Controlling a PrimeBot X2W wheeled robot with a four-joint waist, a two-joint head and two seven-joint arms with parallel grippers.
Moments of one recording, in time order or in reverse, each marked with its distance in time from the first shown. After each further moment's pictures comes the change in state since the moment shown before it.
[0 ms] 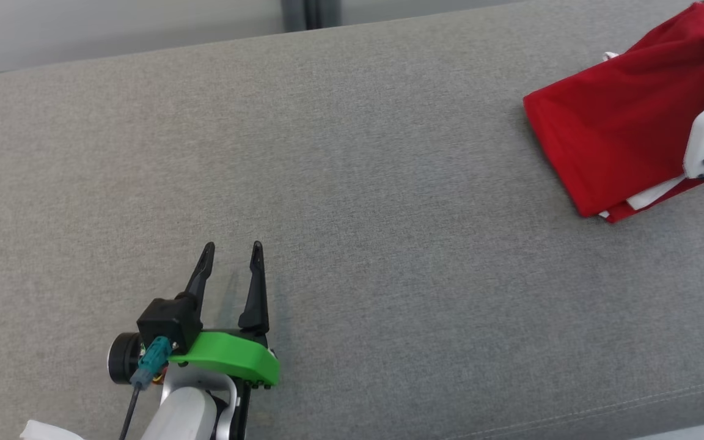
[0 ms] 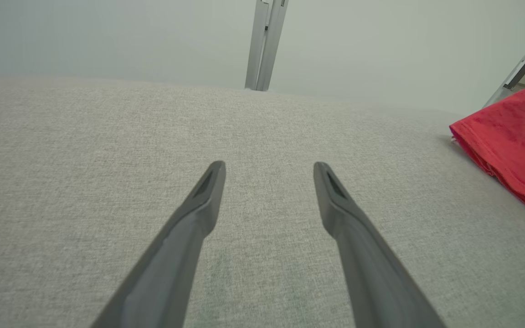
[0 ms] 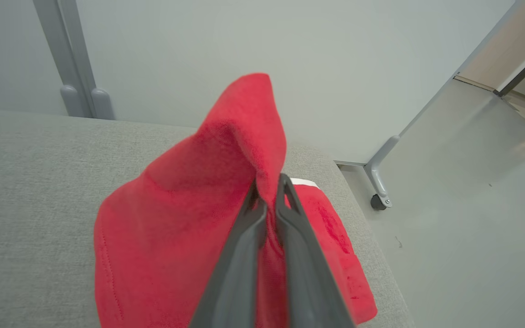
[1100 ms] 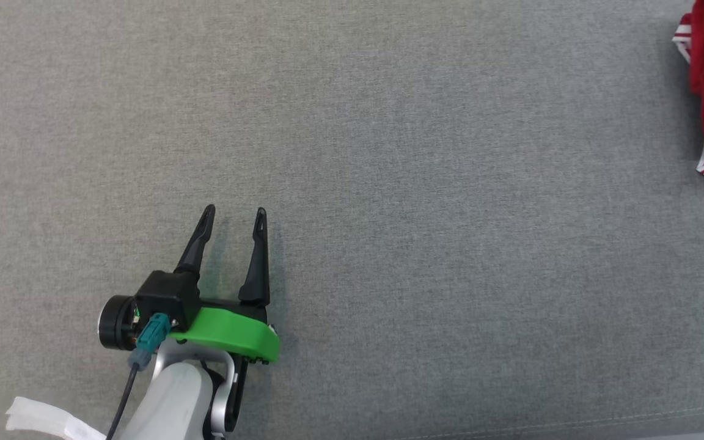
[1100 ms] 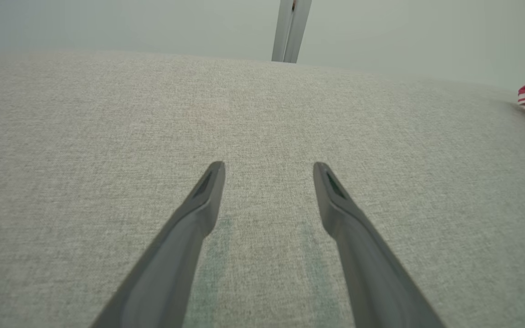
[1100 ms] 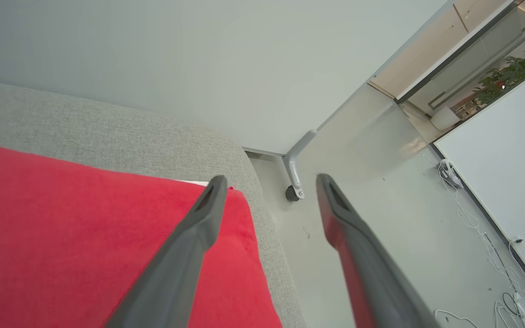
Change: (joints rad) left arm -0.059 0.042 -0.031 -0.081 0.042 0.011 0.024; right arm -0.157 -0.154 -0.360 0.208 -0.417 0.000 -0.127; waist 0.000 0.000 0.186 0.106
